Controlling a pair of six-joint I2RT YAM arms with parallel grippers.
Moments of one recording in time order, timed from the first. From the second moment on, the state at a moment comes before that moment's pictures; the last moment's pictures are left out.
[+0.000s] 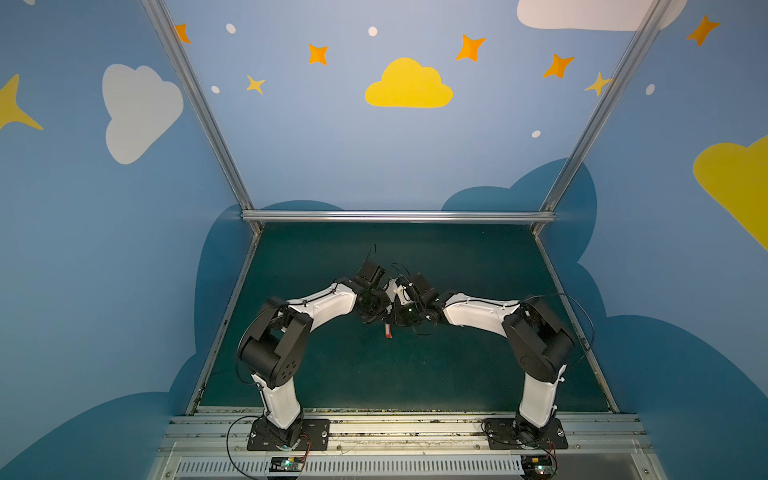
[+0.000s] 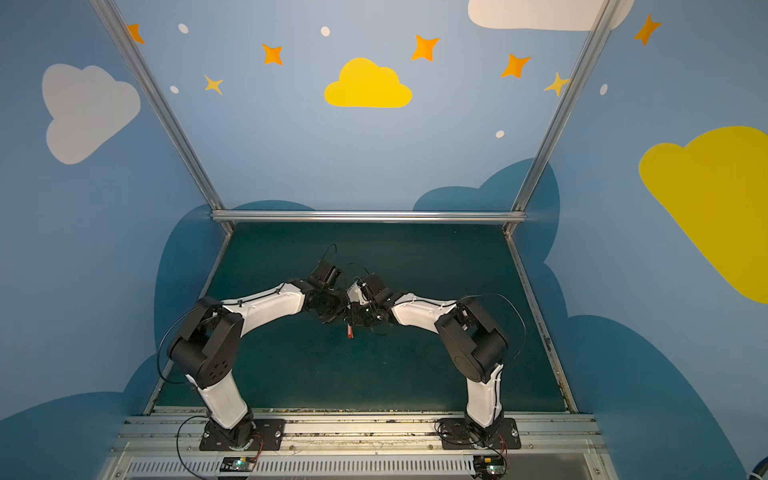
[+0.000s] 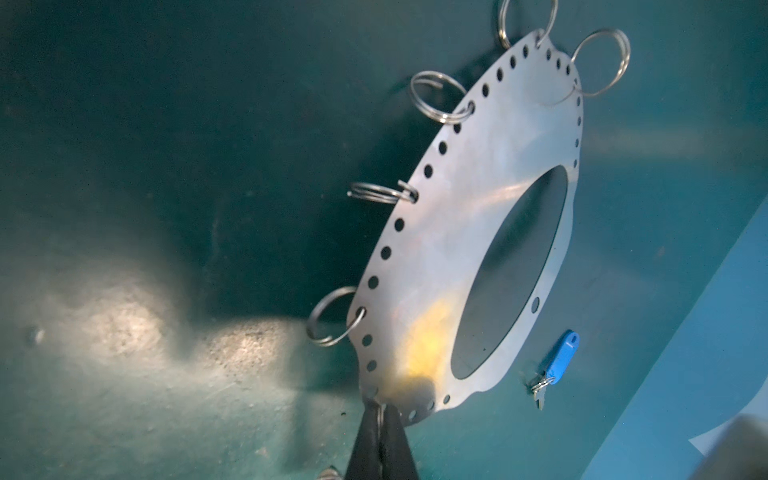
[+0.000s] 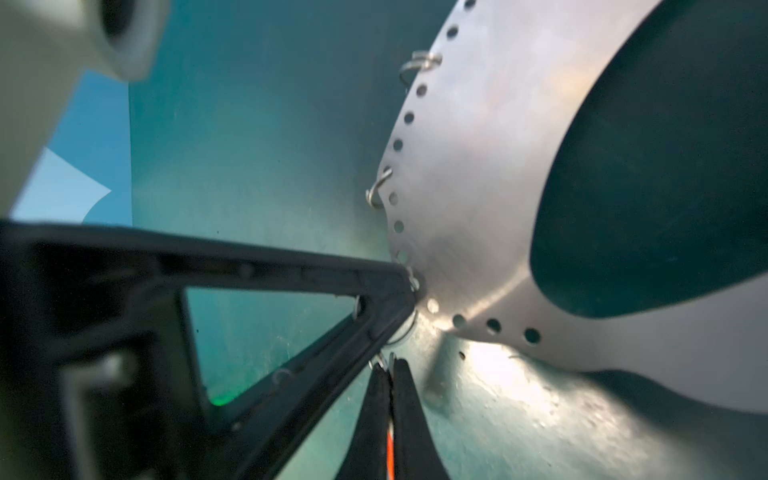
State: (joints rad) left arm -0.54 1.78 1.13 -0.44 0.23 -1.10; right arm 0.82 1.88 1.14 -0.18 -0.36 0.68
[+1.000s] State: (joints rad) left arm -0.57 1.81 1.20 -0.52 0.24 -0.99; right arm 0.73 1.68 0.91 -0.14 -0.30 0.70
